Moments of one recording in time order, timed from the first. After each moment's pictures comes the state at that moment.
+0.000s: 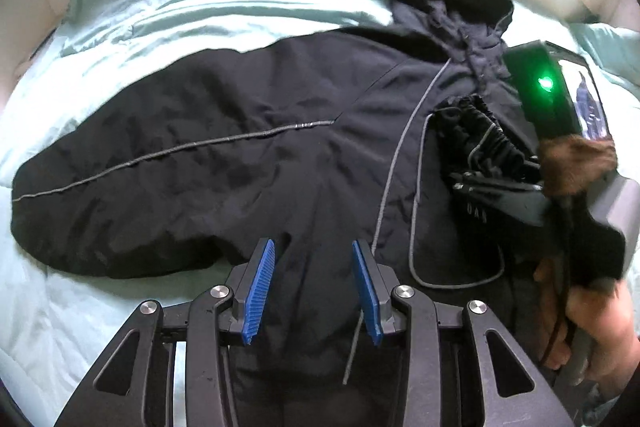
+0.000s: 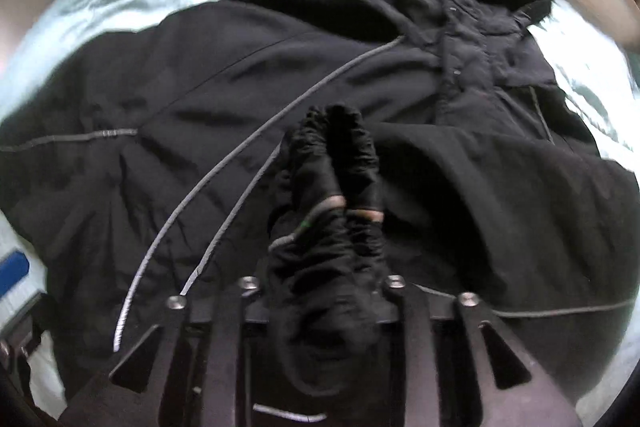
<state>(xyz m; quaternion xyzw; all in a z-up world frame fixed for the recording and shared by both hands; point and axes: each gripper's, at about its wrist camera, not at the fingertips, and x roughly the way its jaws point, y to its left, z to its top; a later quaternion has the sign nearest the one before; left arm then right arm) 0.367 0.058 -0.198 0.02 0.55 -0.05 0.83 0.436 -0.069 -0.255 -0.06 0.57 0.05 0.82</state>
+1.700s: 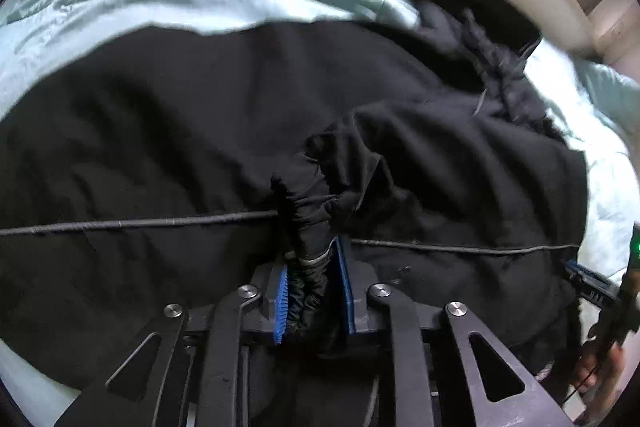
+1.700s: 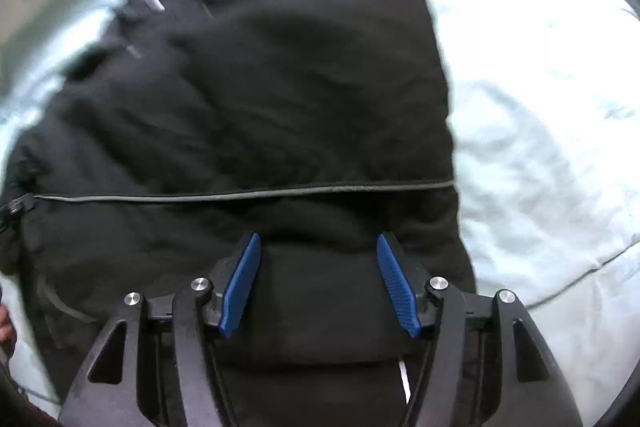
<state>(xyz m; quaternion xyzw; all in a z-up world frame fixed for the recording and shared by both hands) 0.466 0.063 -0.259 -0.07 0.58 -0.10 0.80 0.371 -0.300 -0.261 0.09 0.60 -0.09 0.79</state>
